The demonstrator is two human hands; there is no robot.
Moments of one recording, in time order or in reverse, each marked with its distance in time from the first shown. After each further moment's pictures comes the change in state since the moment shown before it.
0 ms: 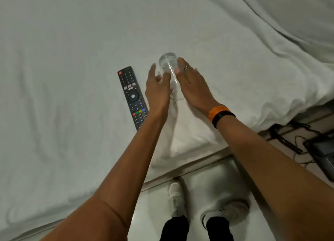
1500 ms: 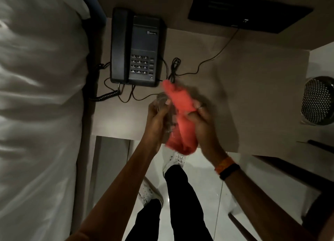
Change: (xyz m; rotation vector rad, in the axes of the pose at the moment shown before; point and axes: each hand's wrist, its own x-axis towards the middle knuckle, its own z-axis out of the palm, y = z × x) left_hand -0.326 -0.183 0.307 0.373 -1.151 -0.486; right_hand -0.423 0.279 -0.142 0.841 1.150 0.794
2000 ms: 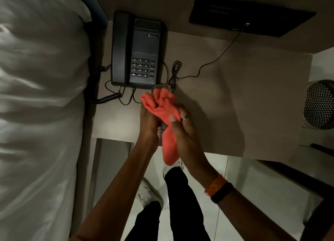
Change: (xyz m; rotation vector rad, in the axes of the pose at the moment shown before) left_hand -0.003 0.019 0.003 -0.069 0.077 0.064; right_hand -0.033 -0.024 0.031 -0.037 -0.140 0.053
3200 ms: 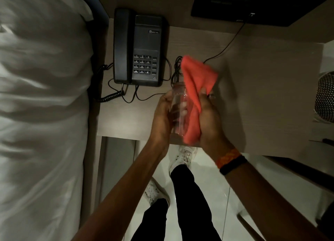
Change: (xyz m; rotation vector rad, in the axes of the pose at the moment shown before) left_hand -0.024 0.007 0.017 0.167 -0.150 0.005; right_hand 0.040 -0.006 -0.022 0.353 0.114 0.215
